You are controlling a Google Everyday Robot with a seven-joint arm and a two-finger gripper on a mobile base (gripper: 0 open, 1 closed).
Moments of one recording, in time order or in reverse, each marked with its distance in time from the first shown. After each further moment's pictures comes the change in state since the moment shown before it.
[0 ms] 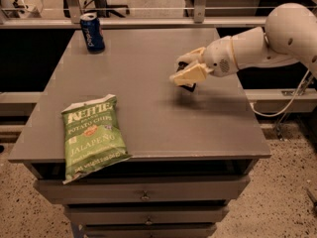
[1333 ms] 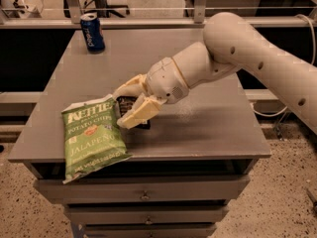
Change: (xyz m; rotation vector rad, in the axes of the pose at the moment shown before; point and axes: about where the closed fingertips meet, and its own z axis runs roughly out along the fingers) arm -0.043 0.177 0.081 -0.468 -0.030 -0.280
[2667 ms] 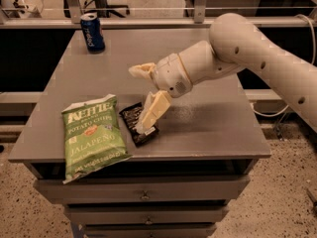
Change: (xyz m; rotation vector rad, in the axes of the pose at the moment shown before) arm 0.019 -0.037 -0.014 0.104 0.010 0.032
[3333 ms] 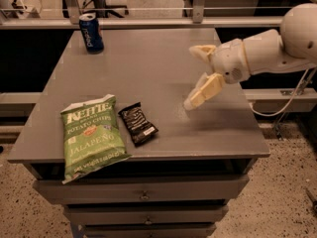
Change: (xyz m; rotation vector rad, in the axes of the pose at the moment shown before) arm 0.047 -0.037 -0.135 0.315 0.039 0.086
